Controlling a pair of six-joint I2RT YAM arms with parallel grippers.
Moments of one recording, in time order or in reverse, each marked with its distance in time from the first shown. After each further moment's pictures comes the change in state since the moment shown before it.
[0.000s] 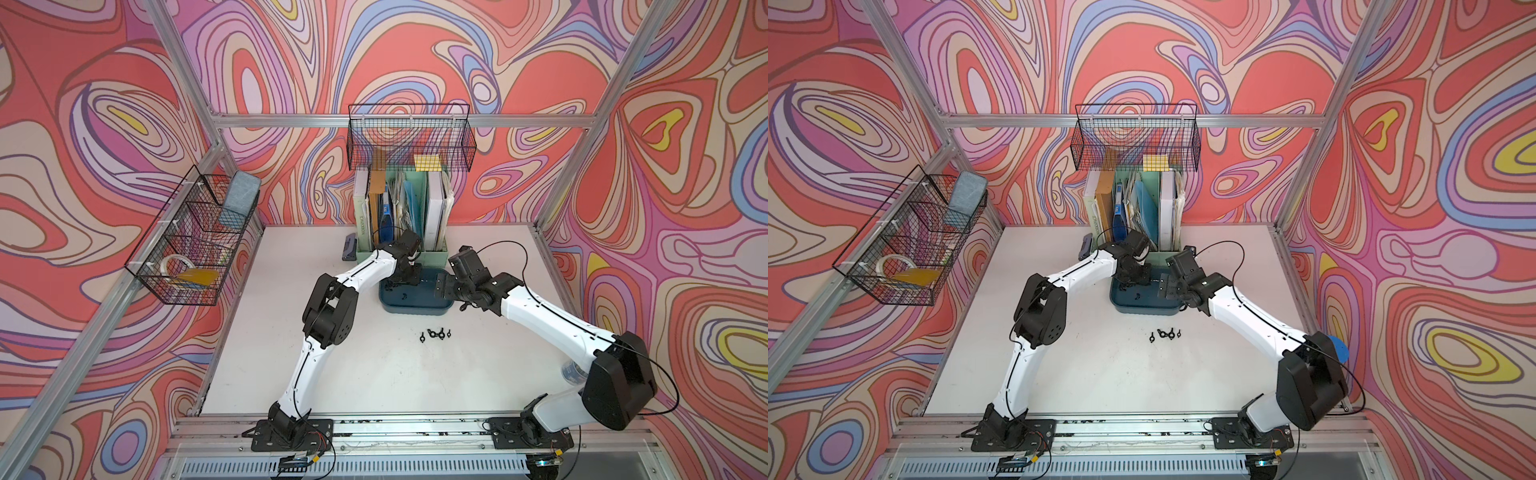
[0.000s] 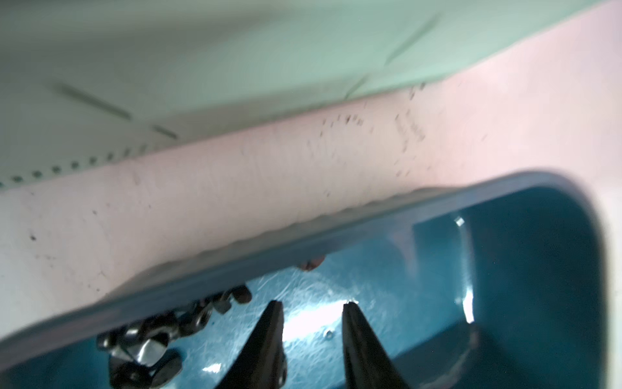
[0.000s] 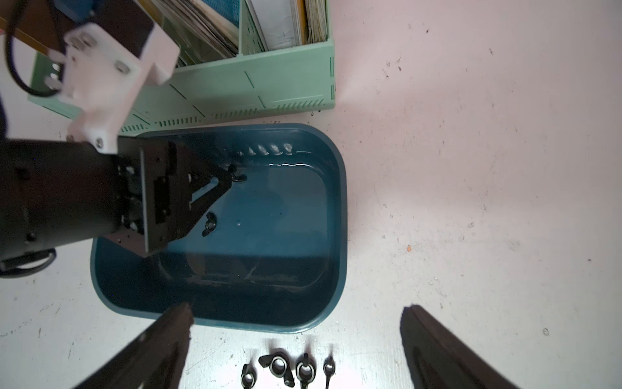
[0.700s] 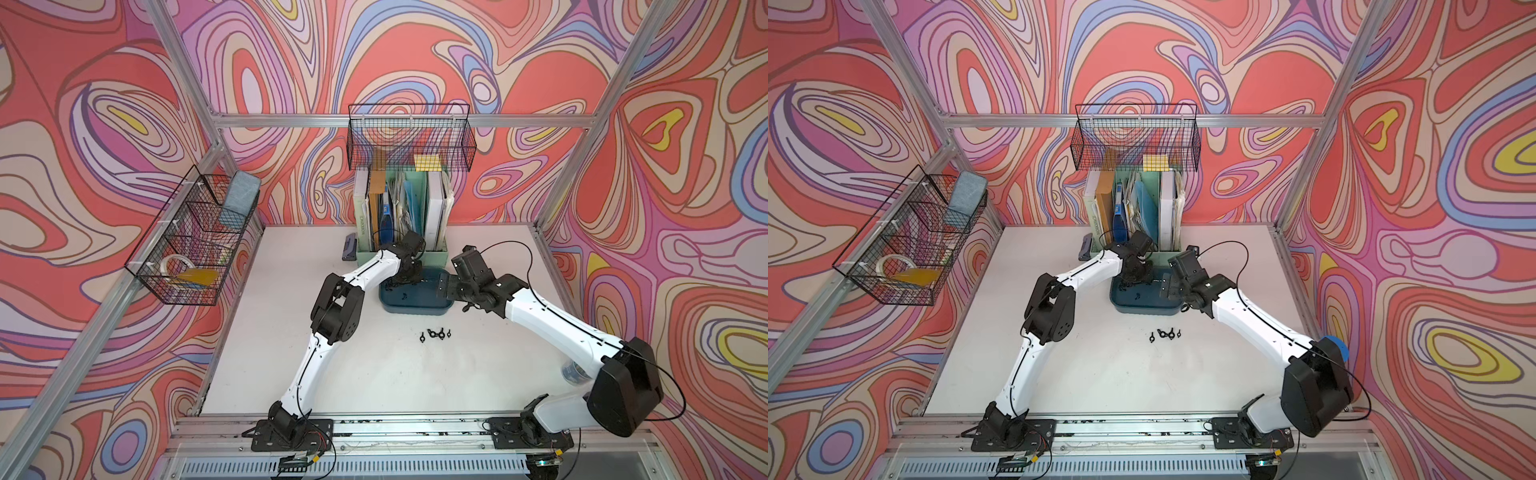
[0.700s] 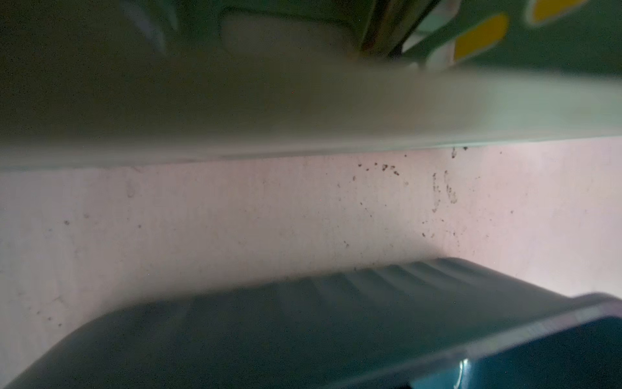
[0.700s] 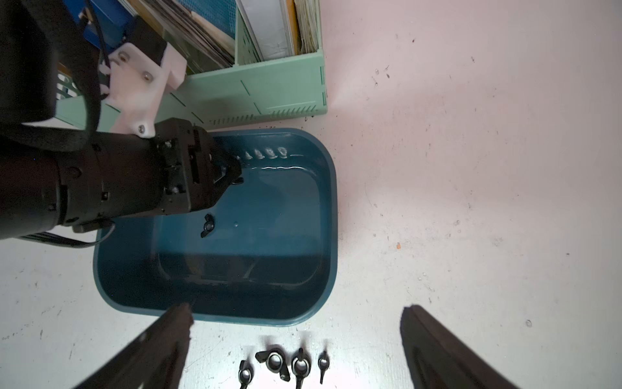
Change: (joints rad) left arm 0.000 0.105 0.092 -0.012 -0.041 -0.185; right arm 0.000 -0.033 -0.003 -0.013 0.021 0.001
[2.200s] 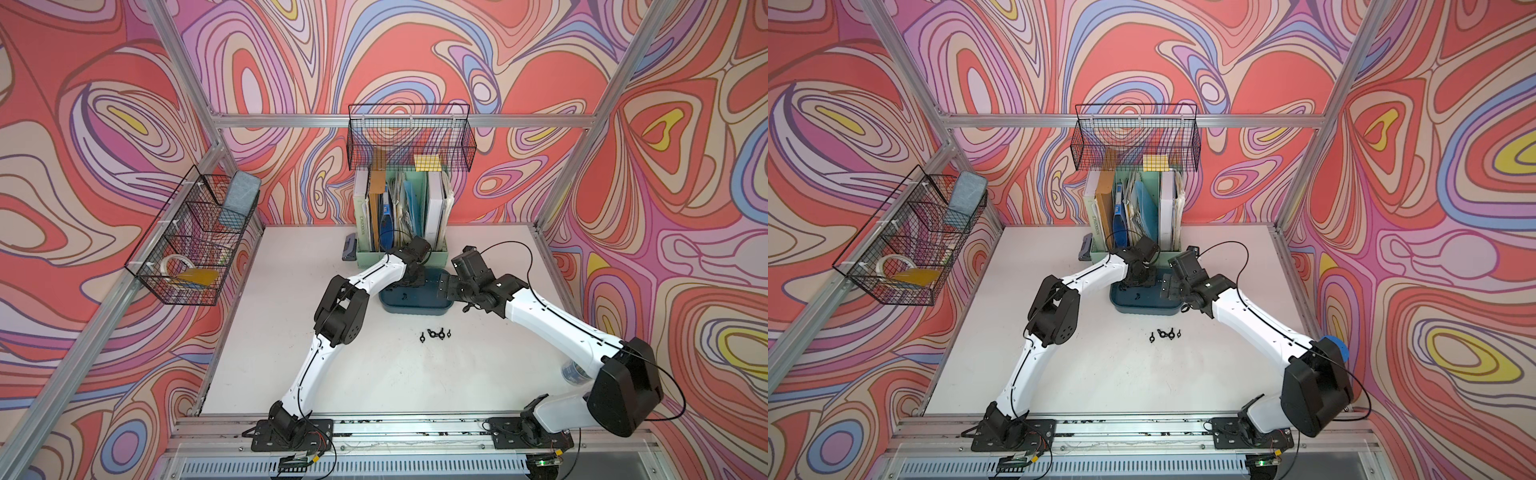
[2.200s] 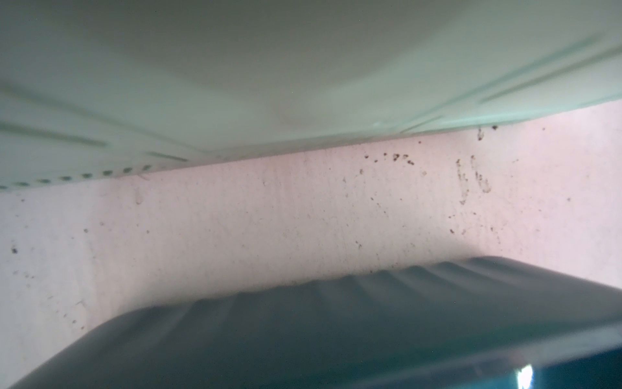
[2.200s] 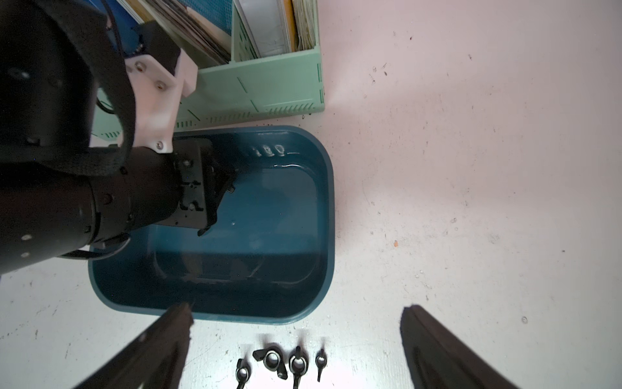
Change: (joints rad) left arm -0.046 -0.002 -0.037 0.016 -0.125 0.090; right arm 0.000 0.000 0.000 -0.007 0.002 0.000
